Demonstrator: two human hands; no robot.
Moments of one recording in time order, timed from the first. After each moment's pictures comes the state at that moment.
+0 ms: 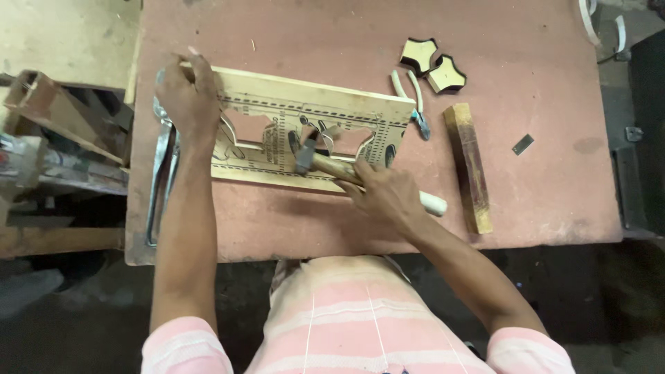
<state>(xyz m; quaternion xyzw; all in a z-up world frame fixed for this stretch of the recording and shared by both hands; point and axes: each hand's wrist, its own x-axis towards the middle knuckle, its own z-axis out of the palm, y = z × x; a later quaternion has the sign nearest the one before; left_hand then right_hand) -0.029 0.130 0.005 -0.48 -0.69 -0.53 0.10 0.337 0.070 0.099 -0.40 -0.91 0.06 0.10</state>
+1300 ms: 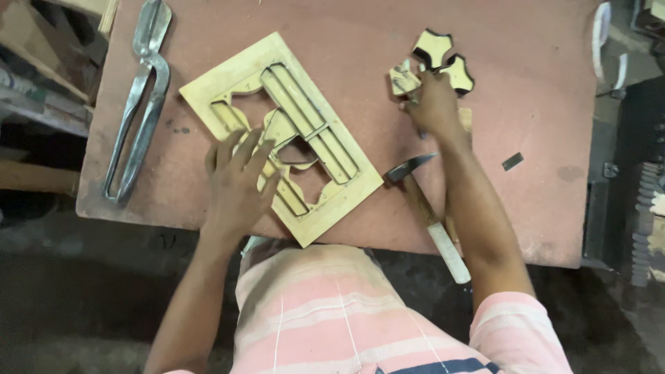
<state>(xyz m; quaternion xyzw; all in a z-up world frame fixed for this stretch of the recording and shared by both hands) 0.109 -0.044 -0.001 -0.61 -0.72 -0.31 -0.09 0.394 0.278 0.048 -0.48 -0.87 0.08 0.10</state>
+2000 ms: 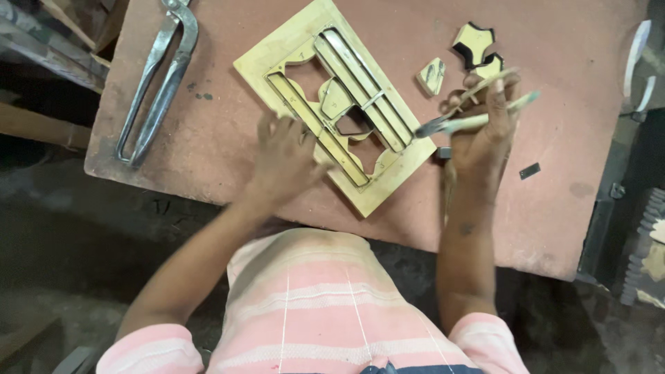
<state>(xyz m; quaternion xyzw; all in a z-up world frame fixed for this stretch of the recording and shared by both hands) 0.135 -0.012 0.006 -0.65 -0.71 -0.26 -0.09 0.386 0.173 0.093 -0.29 -0.43 0.68 0.52</state>
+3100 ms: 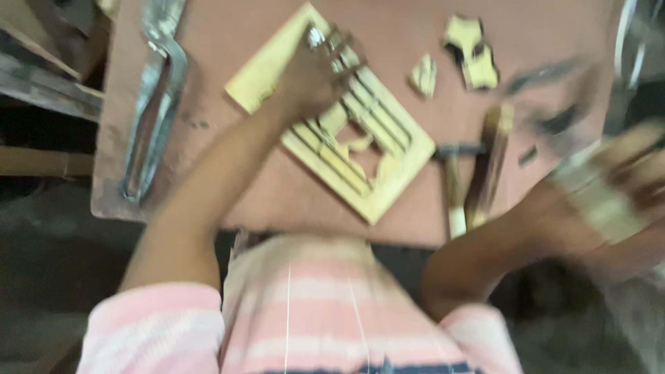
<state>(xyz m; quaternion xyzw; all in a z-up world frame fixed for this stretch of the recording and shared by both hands) 0.079 0.160 0.001 -0.79 -0.58 -0.19 -0.10 0.367 0.129 0.112 -0.21 -0.47 0.57 0.63</state>
